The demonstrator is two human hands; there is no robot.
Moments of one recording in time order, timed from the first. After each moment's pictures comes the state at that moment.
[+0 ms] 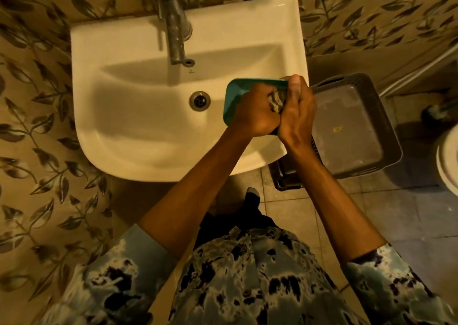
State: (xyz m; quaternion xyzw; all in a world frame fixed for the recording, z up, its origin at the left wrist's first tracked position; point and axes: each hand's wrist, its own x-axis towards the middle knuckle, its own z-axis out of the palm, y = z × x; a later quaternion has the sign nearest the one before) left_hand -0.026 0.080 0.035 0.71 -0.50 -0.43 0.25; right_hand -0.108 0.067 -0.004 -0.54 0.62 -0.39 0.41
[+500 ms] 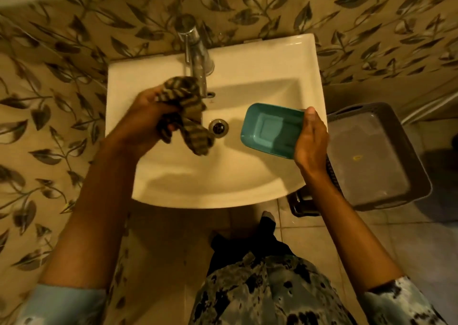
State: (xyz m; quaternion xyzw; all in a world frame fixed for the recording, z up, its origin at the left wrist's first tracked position) left_hand 0.146 0.115 0.093 0.68 -0.30 -0.51 0.43; right_hand -0.103 0.050 -0.020 -0.47 0.65 -0.36 0.47
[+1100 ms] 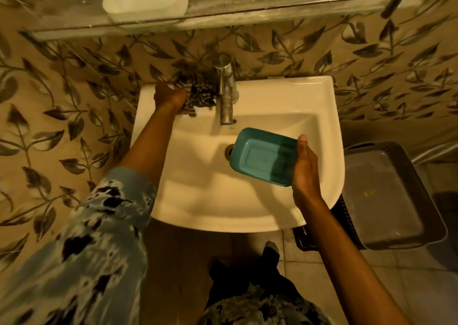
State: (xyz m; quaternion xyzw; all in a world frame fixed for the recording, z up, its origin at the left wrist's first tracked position) left_hand 0.262 0.019 0.017 0.84 -0.14 -0.34 0.41; right_hand -0.059 0.059 -0.011 -0.38 0.59 -0.33 0.63
